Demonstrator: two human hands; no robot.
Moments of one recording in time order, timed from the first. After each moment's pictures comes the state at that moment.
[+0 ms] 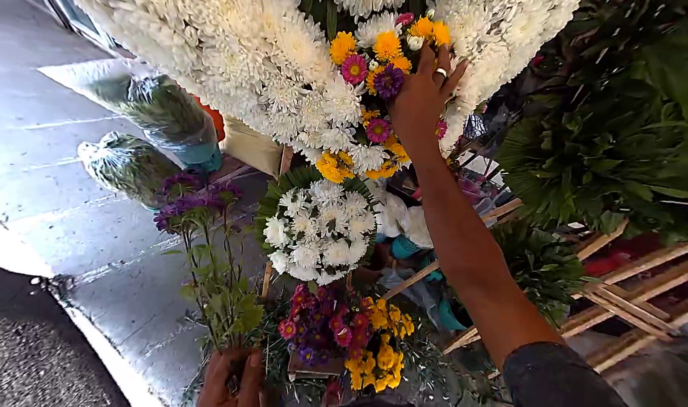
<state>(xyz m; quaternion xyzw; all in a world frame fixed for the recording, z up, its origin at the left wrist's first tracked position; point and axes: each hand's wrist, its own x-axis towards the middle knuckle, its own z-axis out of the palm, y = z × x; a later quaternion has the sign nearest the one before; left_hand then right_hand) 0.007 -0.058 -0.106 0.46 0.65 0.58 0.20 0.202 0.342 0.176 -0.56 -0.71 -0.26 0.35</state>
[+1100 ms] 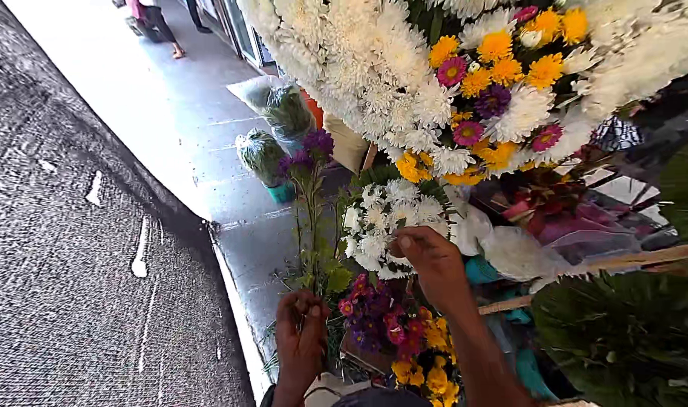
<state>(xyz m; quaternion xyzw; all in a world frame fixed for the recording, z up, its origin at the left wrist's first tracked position) 0.023 -0.045 -0.076 0.39 0.50 0.74 0.21 0.195 0.124 0.025 -0.23 -0.69 0.51 0.46</state>
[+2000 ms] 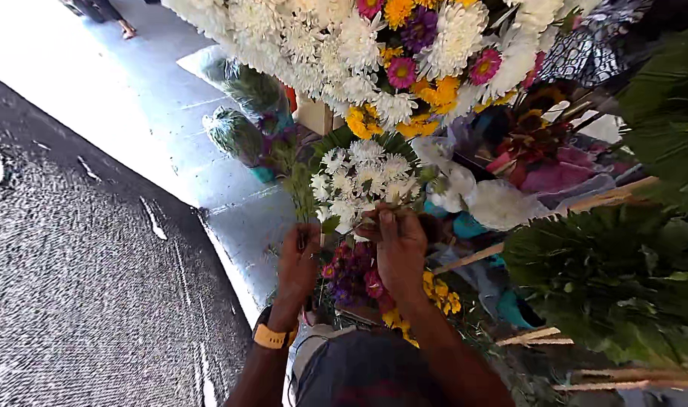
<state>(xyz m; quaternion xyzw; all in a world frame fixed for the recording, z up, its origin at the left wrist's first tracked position) 0.056 0.024 -0.052 0.43 0.65 0.56 0.27 0.219 0.092 -0.018 -0.20 -0.47 0.58 0.63</state>
